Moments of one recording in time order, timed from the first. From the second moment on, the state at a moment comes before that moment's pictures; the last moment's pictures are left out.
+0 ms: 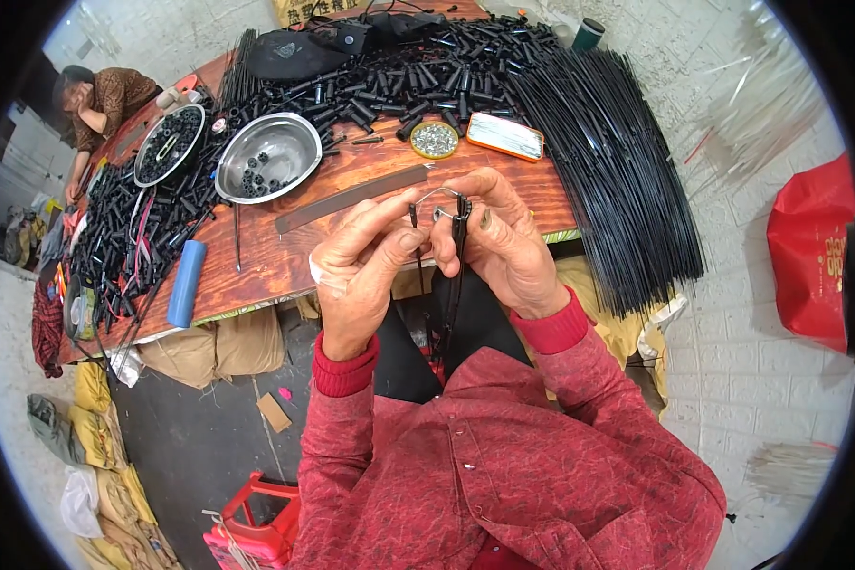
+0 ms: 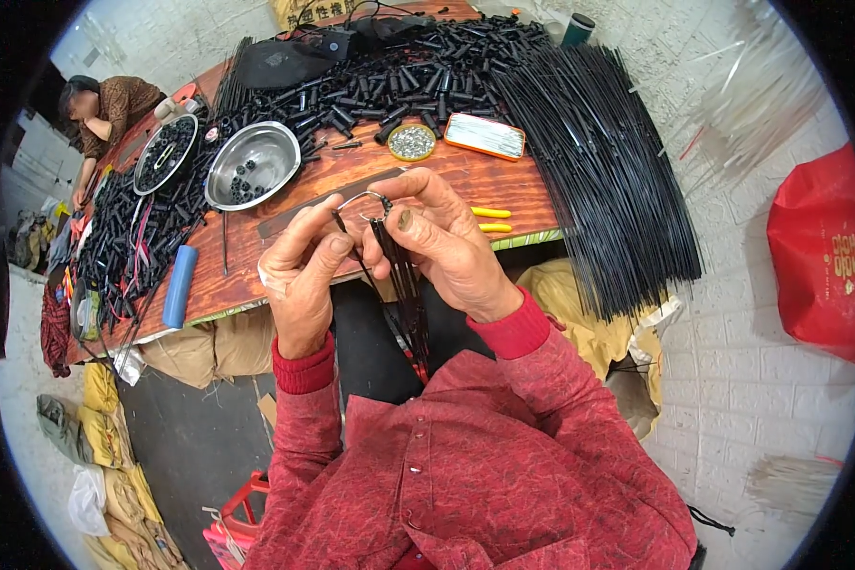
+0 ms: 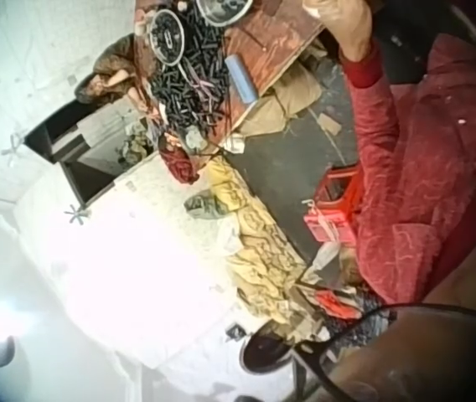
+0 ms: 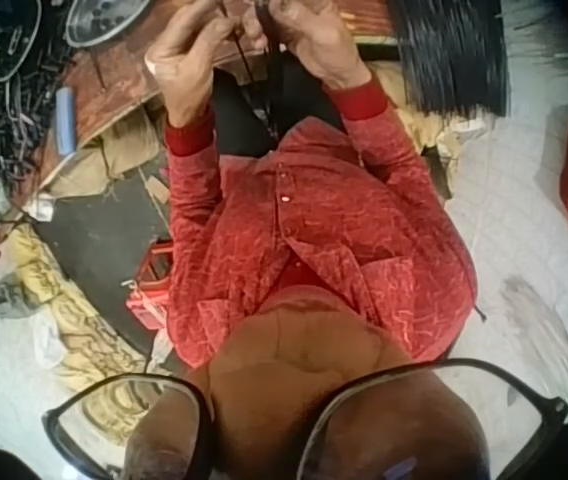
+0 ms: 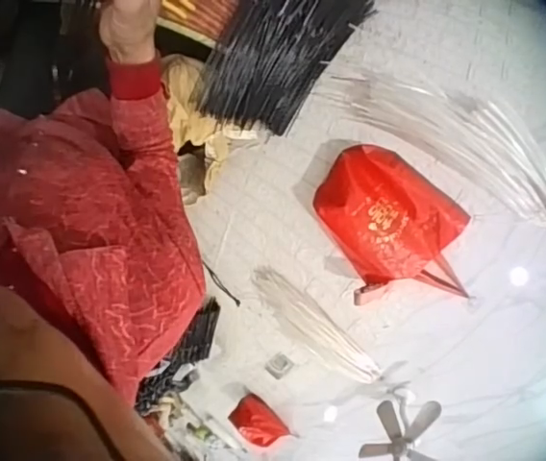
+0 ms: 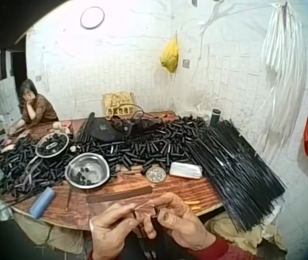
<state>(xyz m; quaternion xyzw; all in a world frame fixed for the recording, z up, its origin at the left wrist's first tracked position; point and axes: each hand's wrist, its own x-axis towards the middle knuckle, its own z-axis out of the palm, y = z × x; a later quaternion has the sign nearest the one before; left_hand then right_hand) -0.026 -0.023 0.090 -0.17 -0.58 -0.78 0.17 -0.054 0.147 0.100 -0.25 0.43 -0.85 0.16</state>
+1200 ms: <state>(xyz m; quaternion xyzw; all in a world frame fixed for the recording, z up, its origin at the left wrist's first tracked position) 0.004 -0.026 0.124 -0.08 -0.55 -0.83 0.06 -0.031 0.144 0.117 -0.27 0.57 -0.78 0.02</state>
